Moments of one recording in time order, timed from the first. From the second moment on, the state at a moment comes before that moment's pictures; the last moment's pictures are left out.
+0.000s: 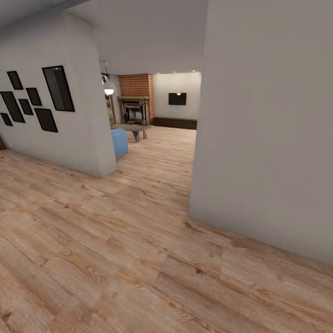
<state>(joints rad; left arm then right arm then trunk) -0.21 0.02 0.01 0.00 0.12 -0.06 0.01 -0.24 0.05 0.67 0.03 -0.50 -0.06 -0.10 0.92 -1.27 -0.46</state>
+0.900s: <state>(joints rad) -0.21 0.02 0.01 0.00 0.12 -0.06 0.01 -0.24 0.05 0.67 0.03 -0.50 -0.06 -0.10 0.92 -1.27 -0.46</state>
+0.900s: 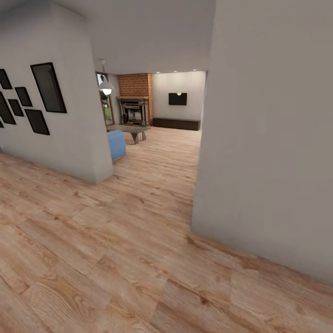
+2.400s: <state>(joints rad) -0.21 0.02 0.01 0.00 0.12 -0.06 0.01 -0.24 0.05 0.67 0.03 -0.50 -0.06 -0.10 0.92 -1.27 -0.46</state>
